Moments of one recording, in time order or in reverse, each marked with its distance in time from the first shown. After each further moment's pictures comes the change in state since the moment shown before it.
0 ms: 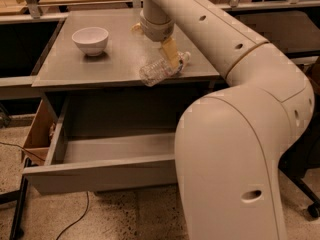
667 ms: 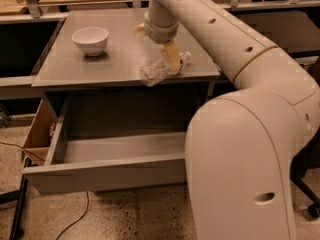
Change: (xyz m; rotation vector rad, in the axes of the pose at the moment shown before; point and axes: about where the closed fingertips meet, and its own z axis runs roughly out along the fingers) arm 0.001 0.003 0.006 0.044 -0.044 0.009
